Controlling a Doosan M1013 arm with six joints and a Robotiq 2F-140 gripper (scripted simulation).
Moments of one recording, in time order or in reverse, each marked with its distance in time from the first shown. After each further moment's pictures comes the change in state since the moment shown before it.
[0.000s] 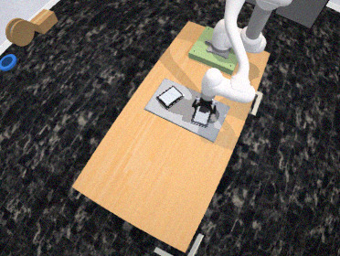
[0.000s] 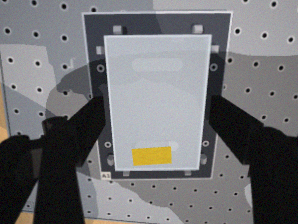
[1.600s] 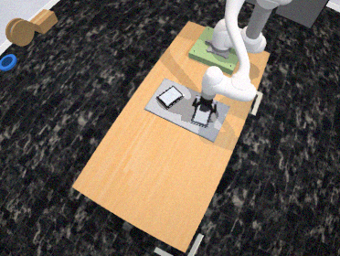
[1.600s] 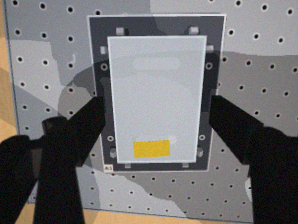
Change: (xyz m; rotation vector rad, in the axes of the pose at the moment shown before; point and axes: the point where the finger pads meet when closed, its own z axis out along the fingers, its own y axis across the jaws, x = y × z) arm 0.000 0.000 -0.013 0.000 0.000 0.000
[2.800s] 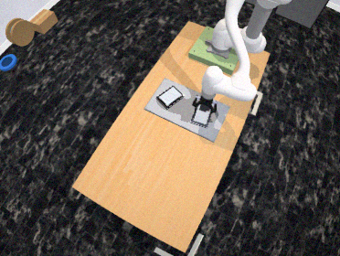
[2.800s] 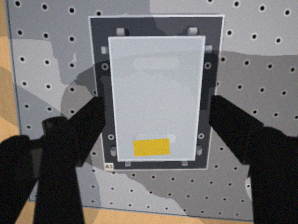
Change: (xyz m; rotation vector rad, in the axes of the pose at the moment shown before) arm 0.000 0.000 -0.003 0.000 0.000 0.000
